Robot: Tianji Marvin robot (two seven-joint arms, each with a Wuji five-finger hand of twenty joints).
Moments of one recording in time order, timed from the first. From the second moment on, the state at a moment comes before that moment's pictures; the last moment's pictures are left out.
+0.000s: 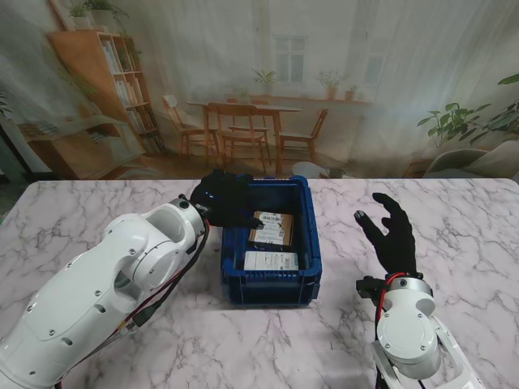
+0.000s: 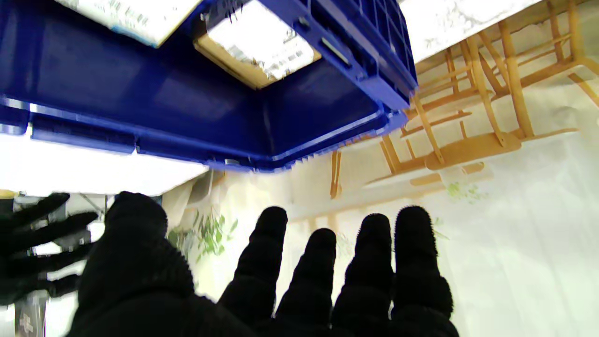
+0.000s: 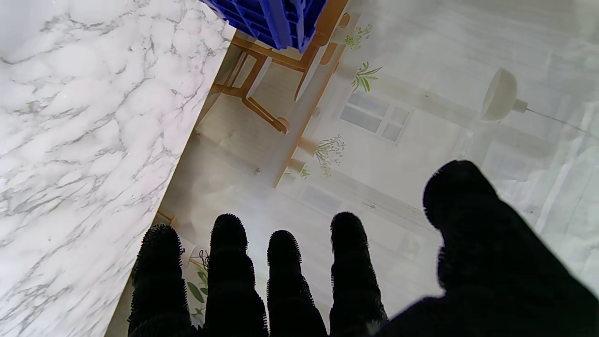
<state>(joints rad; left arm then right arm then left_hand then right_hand) 1.20 -1.04 -0.95 -1.81 1.10 -0.01 -0.39 -1.81 -1.25 1.39 -1.87 -0.19 0.19 -0.45 0.72 -0.06 -0.04 -0.05 0.48 0.18 0.17 0.45 0.43 0.23 0.06 0.25 0.38 0.30 0.23 0.44 0.16 0.24 0.75 0.53 0.50 -0.31 0.52 -0.10 0.23 -0.04 0.51 0.41 0.19 0.15 0.43 0.23 0.37 0.21 0.17 0.28 0.06 0.38 0.52 0.58</state>
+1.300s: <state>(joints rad) 1.60 -1.16 -1.29 -1.58 0.60 -0.26 0.36 -1.69 -1.21 1.32 -1.69 -0.32 -0.15 -0.35 0.81 -0.03 -0.04 -0.03 0.54 0.17 0.24 0.56 0.56 0.16 0.34 0.66 0.52 0.25 0.37 0.73 0.15 0.29 0.78 0.59 0.45 -0.36 0.58 -0.10 0.49 -0.14 0.58 0.36 0.51 0.02 0.46 0.25 0.50 0.16 0.17 0.27 0.12 0.37 0.62 0.56</state>
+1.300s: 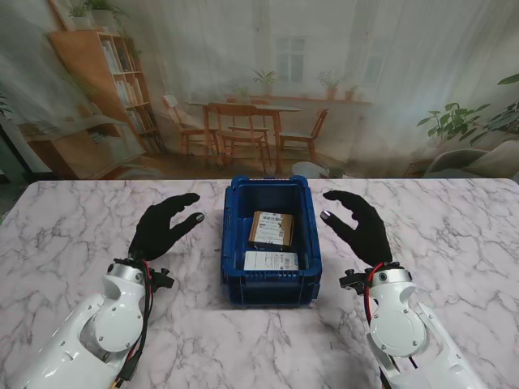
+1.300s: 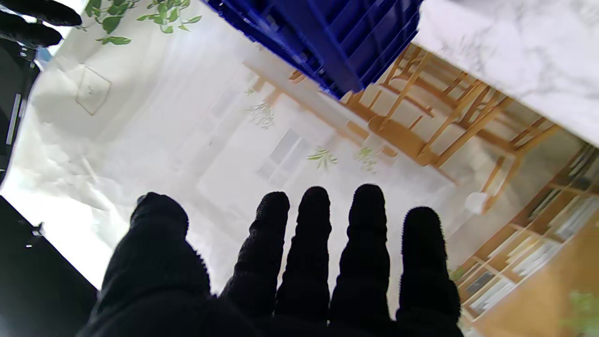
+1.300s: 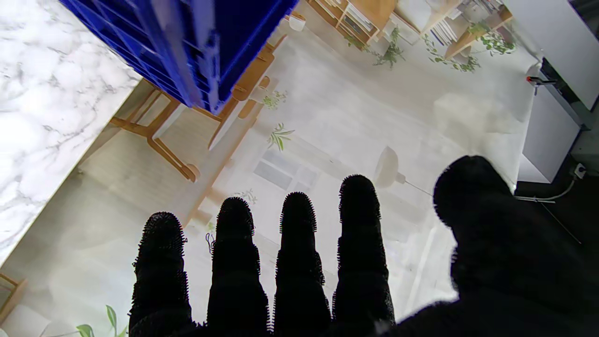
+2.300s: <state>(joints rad) 1.55 -1.16 -1.29 -1.49 0.61 -0.25 0.33 -1.68 -1.21 1.34 -1.65 -0.28 -0.18 -0.36 0.82 -0.01 -0.04 -0.03 0.54 0.18 0.23 0.55 0.52 0.18 0.17 0.41 0.50 0.25 0.28 0.58 0.12 0.30 0.72 0.57 0.45 -0.36 0.60 -0.10 0.49 -0.14 0.58 0.36 0.53 0.01 0.45 0.25 0.50 0.16 0.17 0.27 0.12 0.37 0.64 0.51</state>
